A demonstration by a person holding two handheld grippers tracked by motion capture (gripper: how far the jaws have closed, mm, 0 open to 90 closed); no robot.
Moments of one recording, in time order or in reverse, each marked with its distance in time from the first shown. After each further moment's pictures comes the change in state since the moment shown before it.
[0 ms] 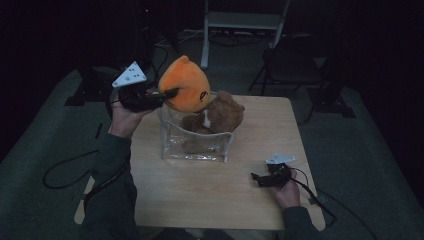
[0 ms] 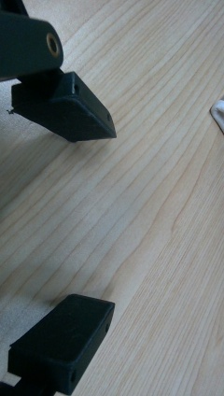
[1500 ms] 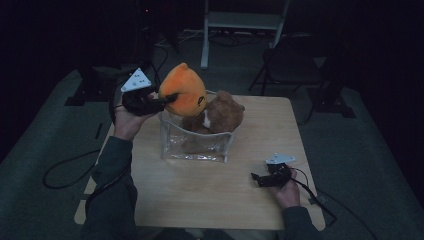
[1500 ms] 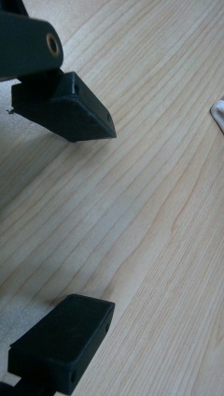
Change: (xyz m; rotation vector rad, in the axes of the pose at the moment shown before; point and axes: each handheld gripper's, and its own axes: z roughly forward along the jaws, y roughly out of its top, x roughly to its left) left arm 0.003 -0.021 0.013 0.071 0.050 -0.005; right arm 0.000 0.000 0.000 -0.002 0.000 0.001
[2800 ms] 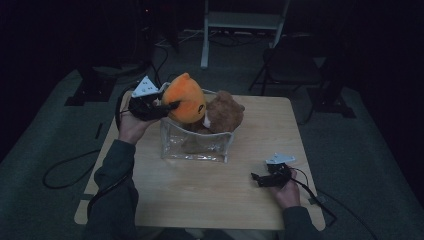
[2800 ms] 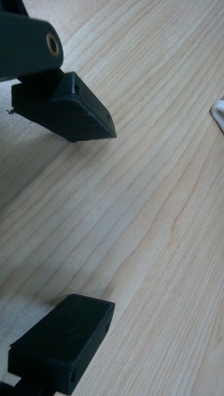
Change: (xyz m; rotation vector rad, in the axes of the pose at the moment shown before) left arm -0.002 -0.022 0.020 0.092 0.017 0.000; right arm 0.000 0.000 0.000 0.000 0.000 -0.001
